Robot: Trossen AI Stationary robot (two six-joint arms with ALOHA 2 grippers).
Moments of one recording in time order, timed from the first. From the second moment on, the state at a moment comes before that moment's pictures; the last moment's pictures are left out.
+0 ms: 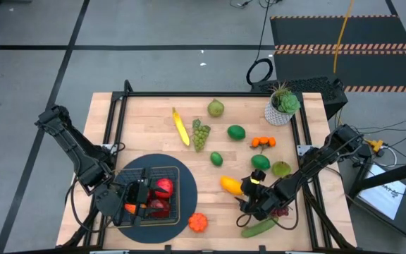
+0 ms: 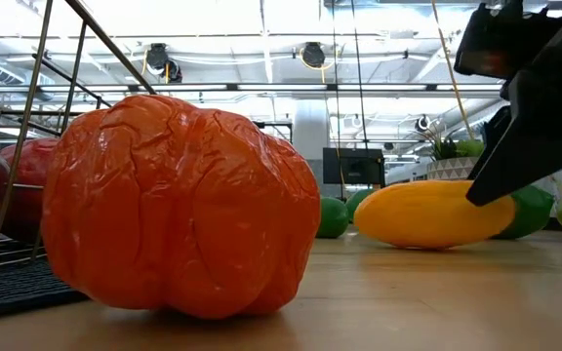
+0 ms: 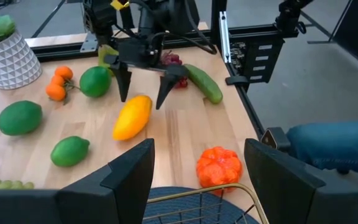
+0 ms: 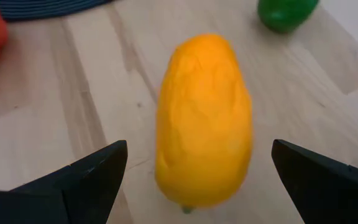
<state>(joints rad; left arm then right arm) -0.82 1.24 1.03 -0.34 -0.60 -0.33 0.67 1.64 0.78 -0.30 0.62 0.97</state>
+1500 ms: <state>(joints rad) -0.82 1.24 1.03 -0.33 -0.60 -0.33 0.64 1.43 0.75 0.33 0.58 0.48</state>
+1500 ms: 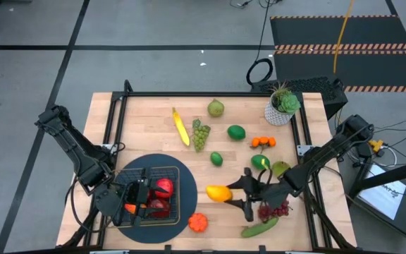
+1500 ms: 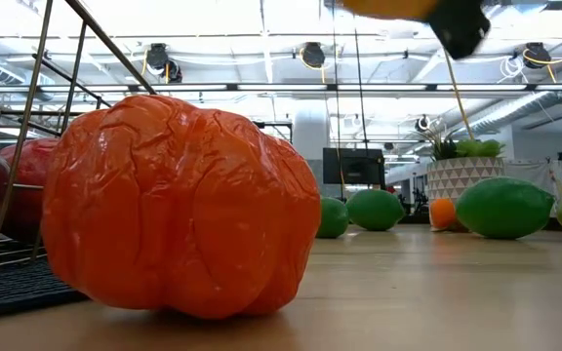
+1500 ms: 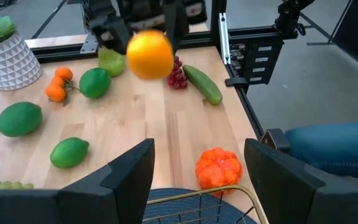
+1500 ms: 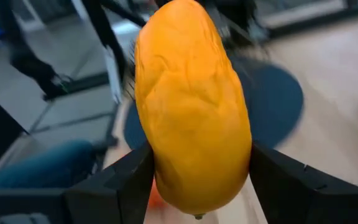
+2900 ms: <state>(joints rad) -0.59 1.24 1.03 -0.23 -0.60 -0.06 0.60 1.41 0.75 0.89 0.58 -0.75</state>
